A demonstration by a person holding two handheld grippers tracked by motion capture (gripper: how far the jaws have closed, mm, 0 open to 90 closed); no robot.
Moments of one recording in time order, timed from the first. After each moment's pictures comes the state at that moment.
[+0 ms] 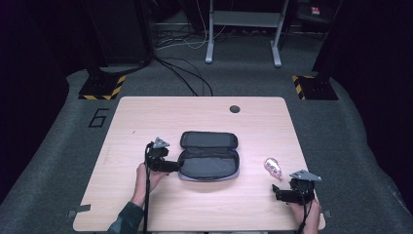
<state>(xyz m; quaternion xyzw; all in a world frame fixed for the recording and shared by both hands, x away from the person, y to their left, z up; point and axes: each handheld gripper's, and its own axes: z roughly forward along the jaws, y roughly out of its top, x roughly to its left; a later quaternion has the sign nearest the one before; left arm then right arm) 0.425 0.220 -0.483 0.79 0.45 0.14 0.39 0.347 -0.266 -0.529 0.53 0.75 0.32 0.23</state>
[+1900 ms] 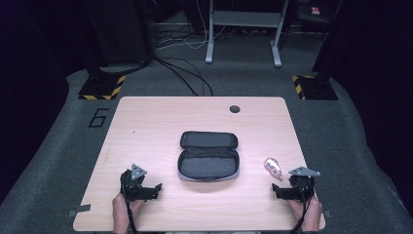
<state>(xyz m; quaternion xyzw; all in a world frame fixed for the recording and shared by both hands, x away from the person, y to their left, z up) 0.356 0.280 -0.531 0.78 0.48 0.21 0.33 0.358 -0.268 -0.527 0.53 0.76 0.31 0.21</state>
